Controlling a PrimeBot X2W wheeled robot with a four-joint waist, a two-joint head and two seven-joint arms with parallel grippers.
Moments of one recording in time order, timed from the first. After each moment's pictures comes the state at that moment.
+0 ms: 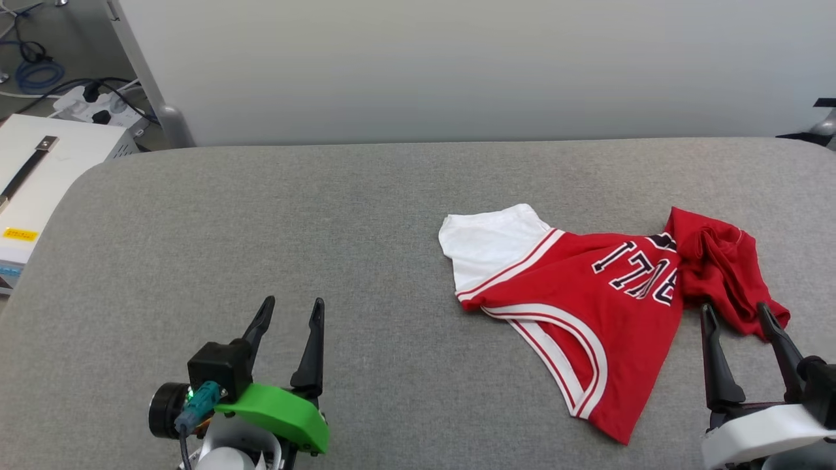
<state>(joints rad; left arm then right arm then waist) -0.05 0.21 -0.27 0.12 -0.36 0.04 -0.20 0.12 -0.09 -0.10 -0.12 0.13 0.13 -0.11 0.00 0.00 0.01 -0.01</state>
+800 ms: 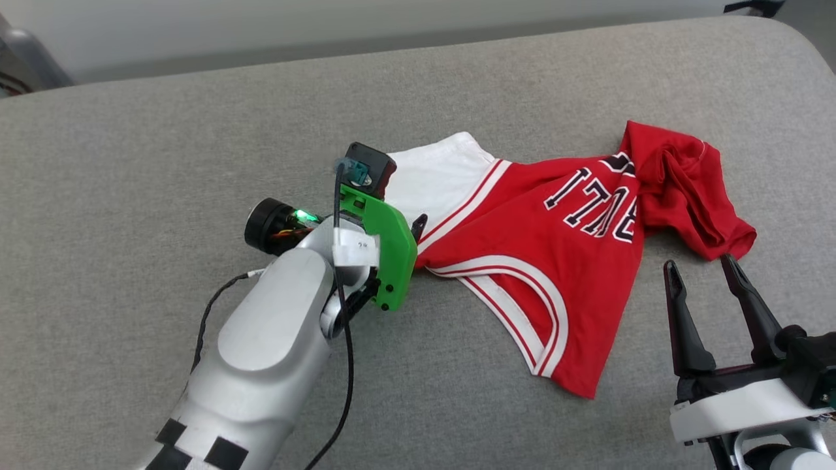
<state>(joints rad) -0.68 0.12 -0.51 0.50 -0.39 -0.10 0.41 0.08 -0.07 0.00 -0.25 0.15 0.13 -0.09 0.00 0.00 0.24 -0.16</state>
